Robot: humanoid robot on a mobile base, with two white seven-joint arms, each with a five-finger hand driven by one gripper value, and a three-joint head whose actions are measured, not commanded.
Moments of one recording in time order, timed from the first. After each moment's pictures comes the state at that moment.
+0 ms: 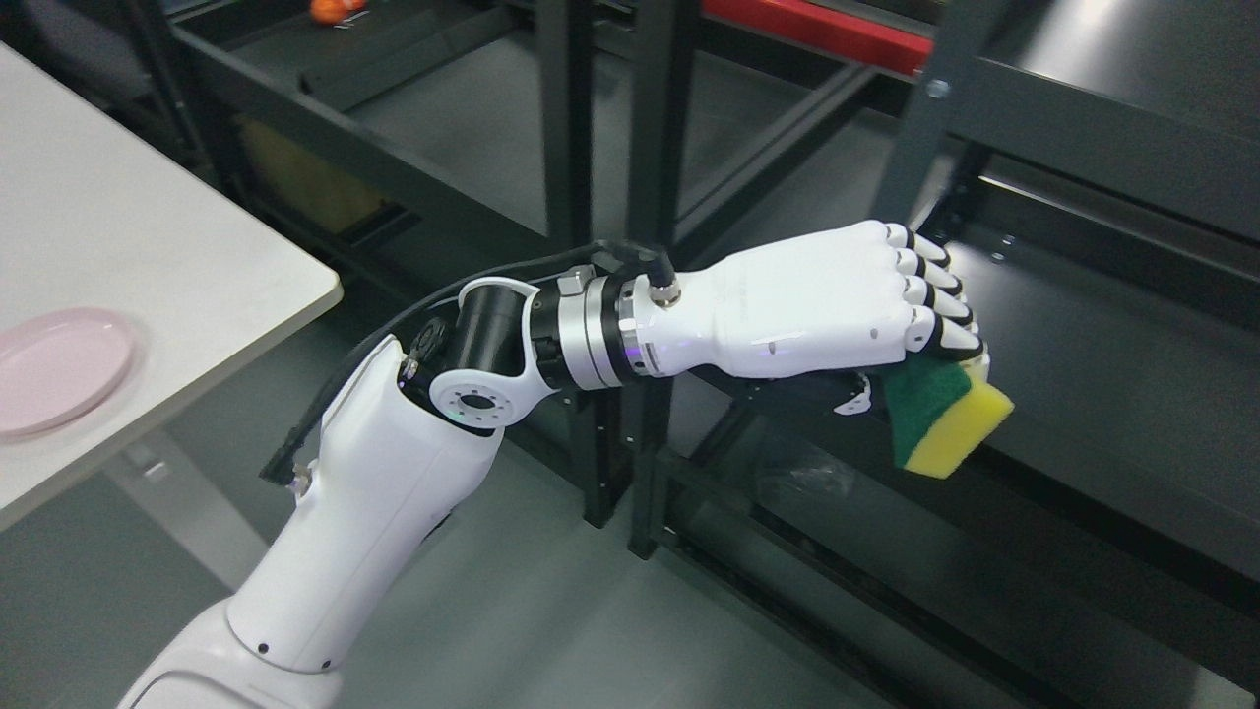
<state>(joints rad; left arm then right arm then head) -0.97 0.05 -0.55 -1.54 -0.40 -0.74 -0.49 -0.08 0.00 -0.21 0.00 -0.12 0.00 -0.07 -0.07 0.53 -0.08</state>
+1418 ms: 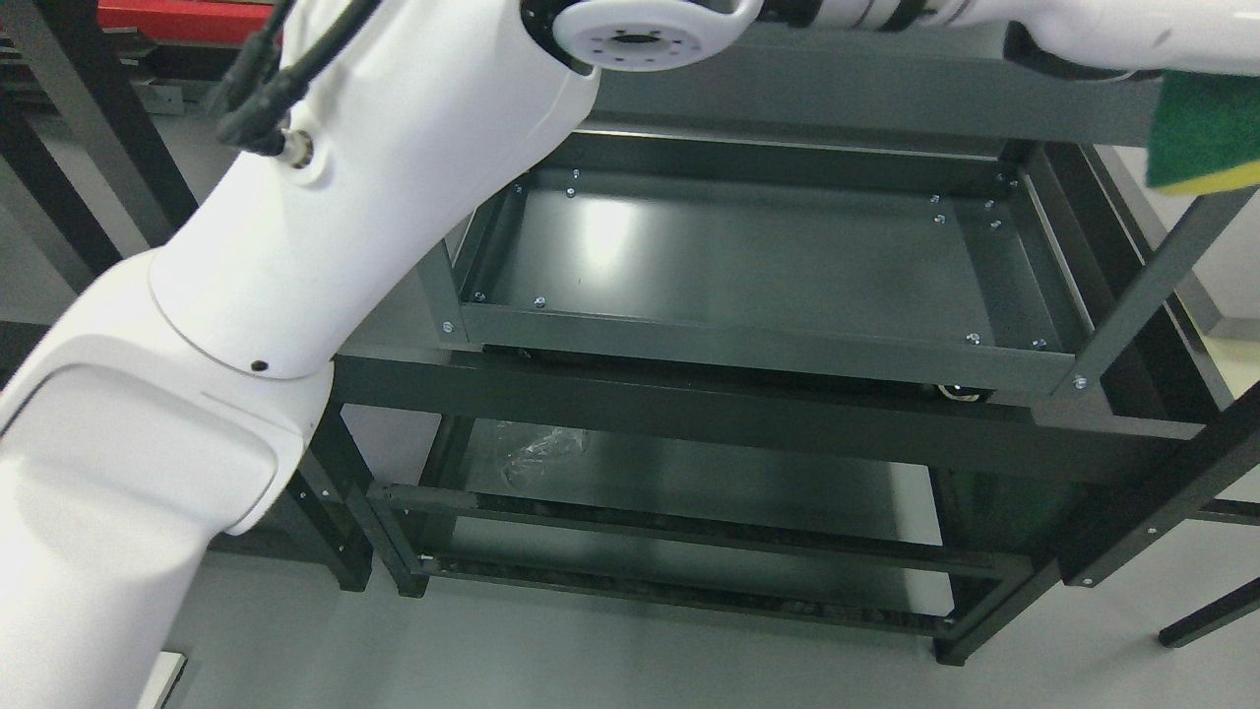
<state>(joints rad) -1.67 0.00 -0.78 -1.32 -0.84 -0.74 -0.38 -0.08 0.00 -0.21 0.00 -0.12 0.00 -0.07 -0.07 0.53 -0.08</state>
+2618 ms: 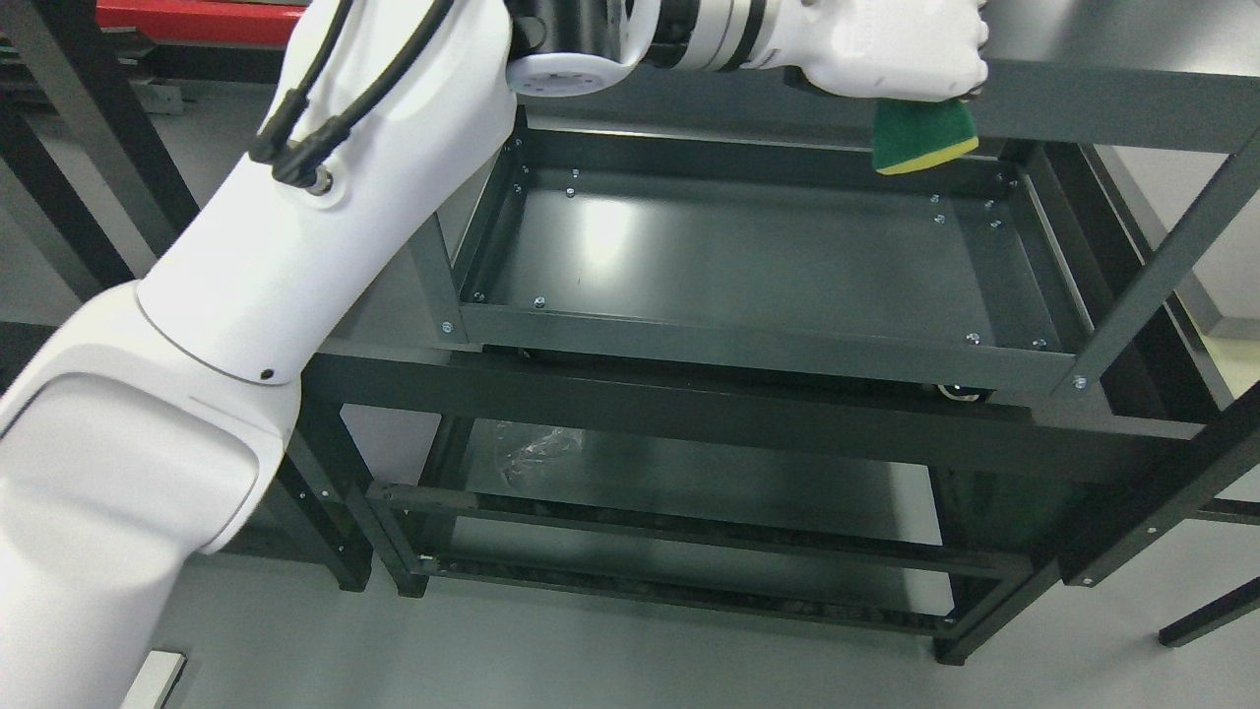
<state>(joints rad) -1.58 0.08 -0.76 -1.17 -1.09 -0.79 -0.35 -0.08 0.00 -0.21 0.00 -0.12 0.00 -0.07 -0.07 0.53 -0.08</state>
